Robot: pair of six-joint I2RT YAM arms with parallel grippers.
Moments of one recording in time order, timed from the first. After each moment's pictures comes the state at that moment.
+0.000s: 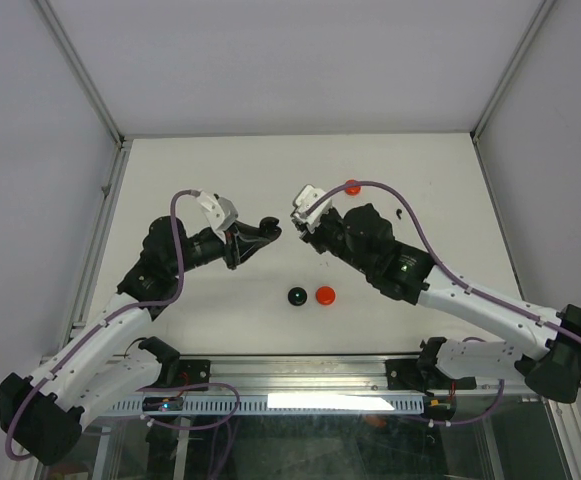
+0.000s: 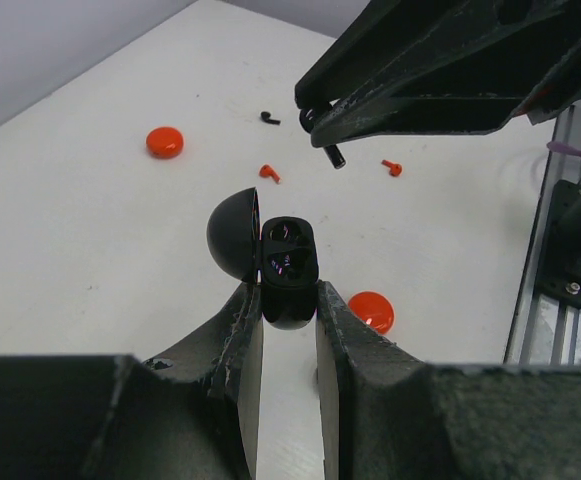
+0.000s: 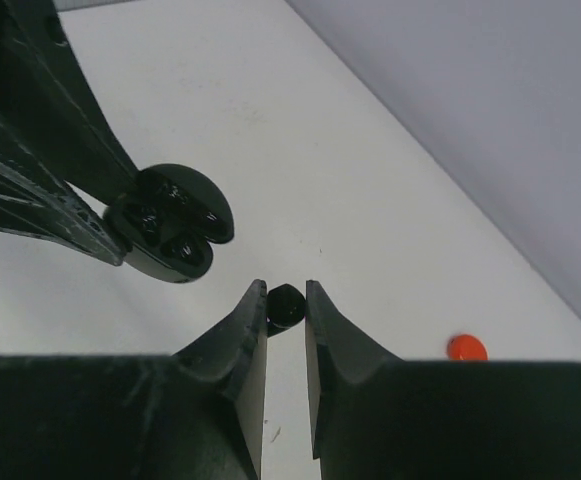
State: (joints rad) left arm -0.53 0.84 0.66 0.09 0.51 -0.02; right arm 0.99 1.14 1.01 -0.09 0.19 -0.28
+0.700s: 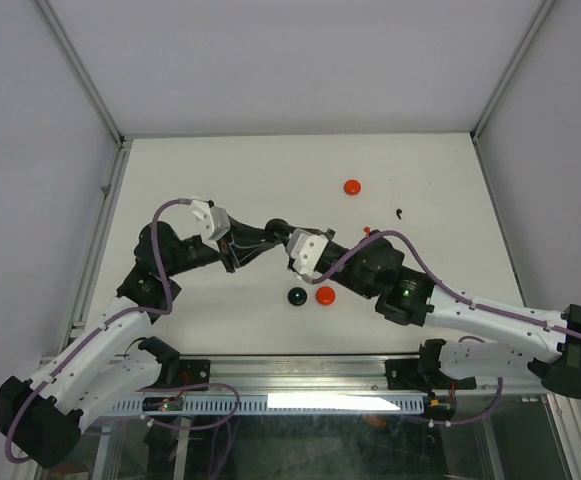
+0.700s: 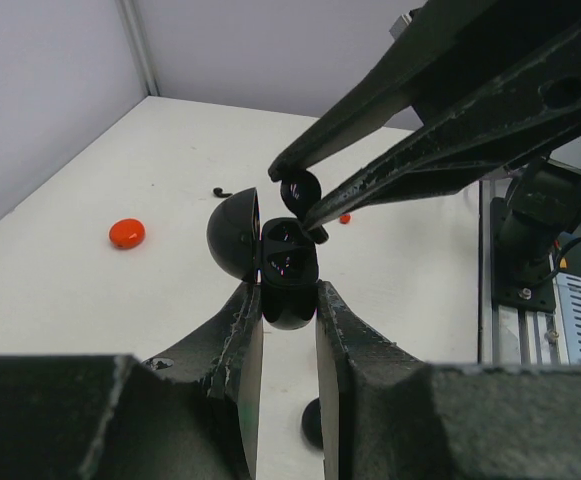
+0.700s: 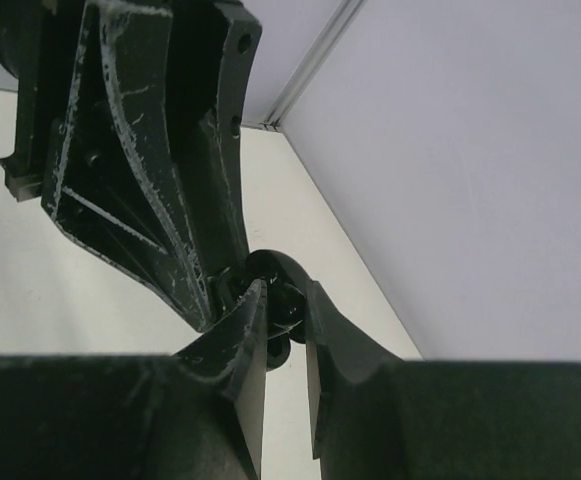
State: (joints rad) left arm -0.53 0.82 0.62 0.31 0.71 -0.03; right arm 1.17 1.05 0.88 0.22 0.13 -0.59
